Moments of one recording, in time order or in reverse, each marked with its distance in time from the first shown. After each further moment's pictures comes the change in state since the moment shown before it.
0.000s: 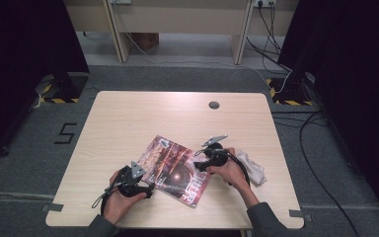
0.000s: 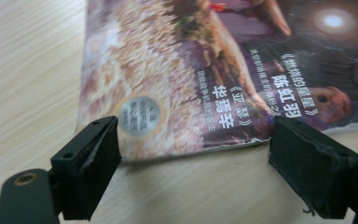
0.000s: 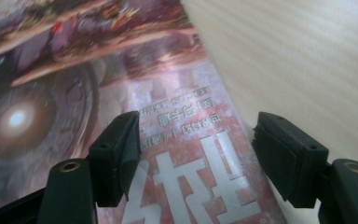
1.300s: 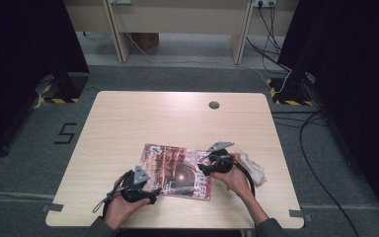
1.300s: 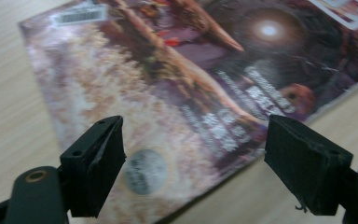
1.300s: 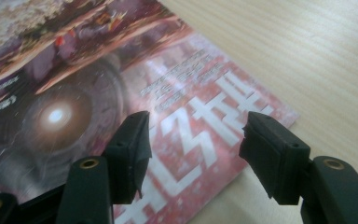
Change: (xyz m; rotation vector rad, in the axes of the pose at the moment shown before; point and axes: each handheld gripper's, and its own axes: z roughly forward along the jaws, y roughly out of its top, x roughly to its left) left arm -0.026 -0.001 -0.012 -0.052 -0.141 0.029; right arm 0.011 -0.014 -0.023 -0.083 -0.053 -0.011
